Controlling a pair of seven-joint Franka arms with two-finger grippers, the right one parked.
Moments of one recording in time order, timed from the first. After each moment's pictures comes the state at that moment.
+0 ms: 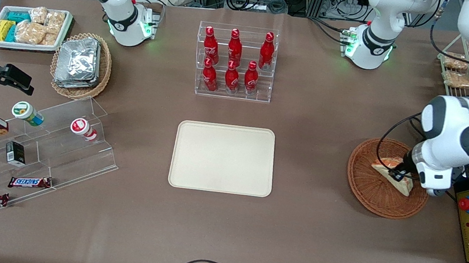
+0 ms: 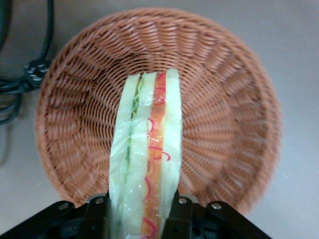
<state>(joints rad) 0.03 0.21 -0.03 -2.06 0.04 2.18 -0.87</state>
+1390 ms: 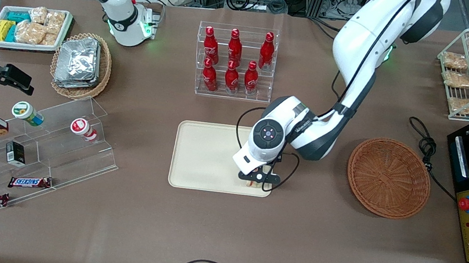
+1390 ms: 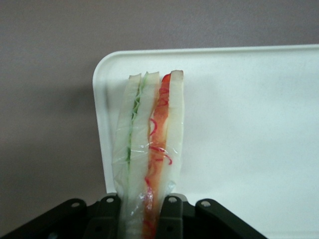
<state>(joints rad) -0.50 0.79 -0.20 -1.34 0.09 2.03 -0.67</state>
